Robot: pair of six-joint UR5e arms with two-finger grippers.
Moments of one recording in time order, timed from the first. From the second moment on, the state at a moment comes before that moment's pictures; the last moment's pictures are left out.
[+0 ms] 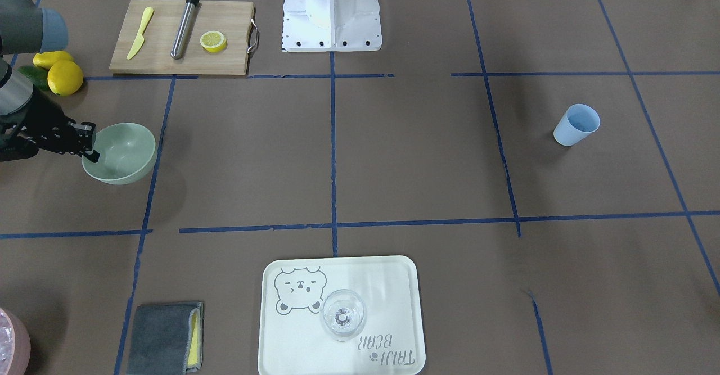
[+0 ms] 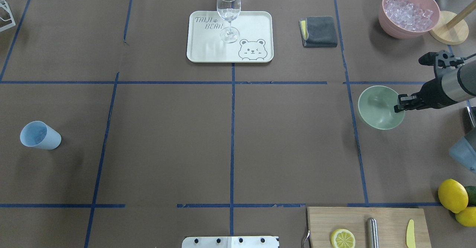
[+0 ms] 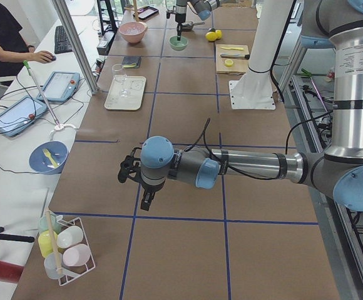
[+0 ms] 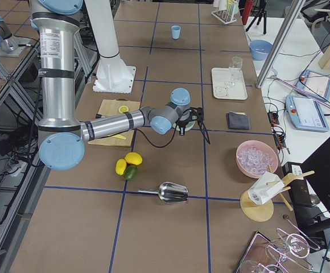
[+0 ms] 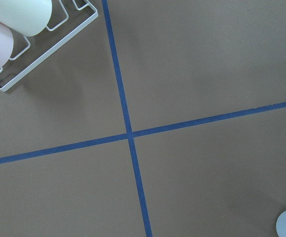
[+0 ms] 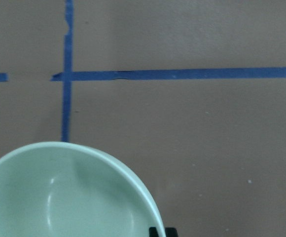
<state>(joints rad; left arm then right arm) -1.60 -1.50 -1.70 -1.79 -2.43 0.02 0.93 -1.55 1.80 -1.01 2.21 0.99</state>
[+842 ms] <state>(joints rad) -1.59 -1.47 -1.70 -1.90 -2.44 0.02 0.43 -0.87 1.68 -1.31 1.82 1.64</state>
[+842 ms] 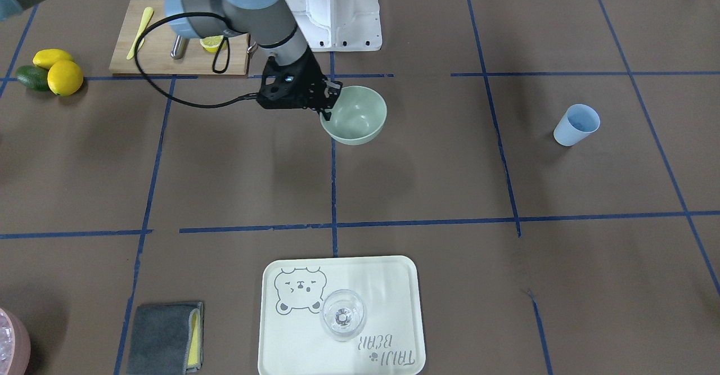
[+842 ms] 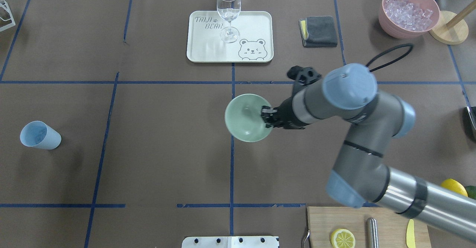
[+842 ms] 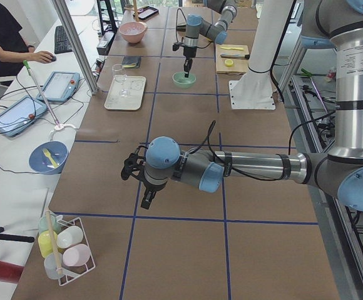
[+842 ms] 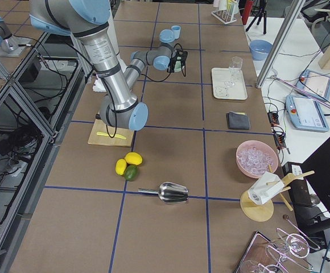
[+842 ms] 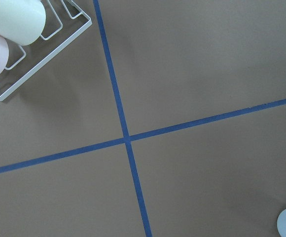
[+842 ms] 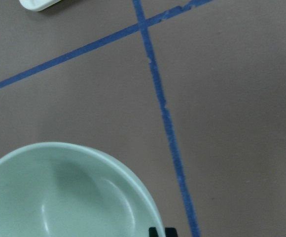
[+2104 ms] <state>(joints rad) -1.56 -1.47 -1.71 -1.93 -2.44 0.01 0.36 -0.74 1.46 -1.34 1.73 1.70</state>
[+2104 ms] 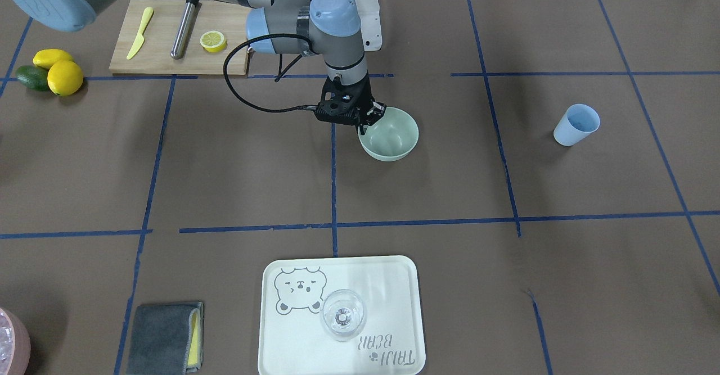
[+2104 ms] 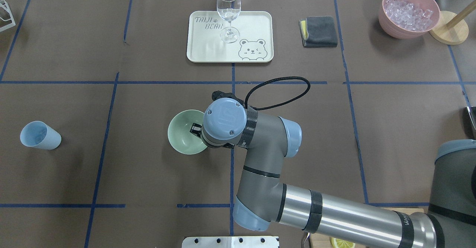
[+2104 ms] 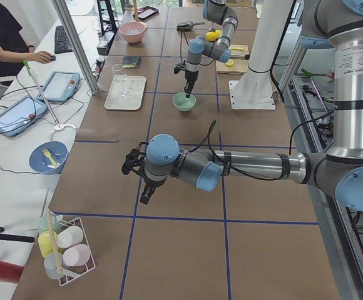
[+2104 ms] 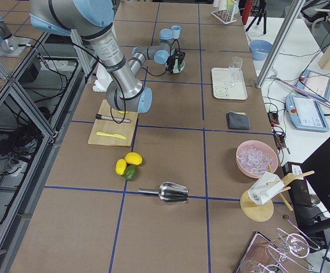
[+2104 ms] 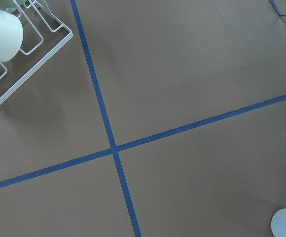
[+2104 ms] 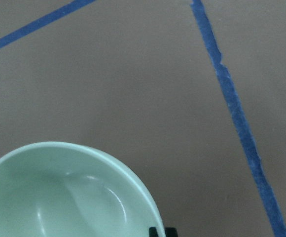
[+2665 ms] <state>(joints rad) -1.48 -1.47 -1.70 -1.95 -2.43 -0.02 0.40 -0.78 1.54 -1.34 1.78 1.72</state>
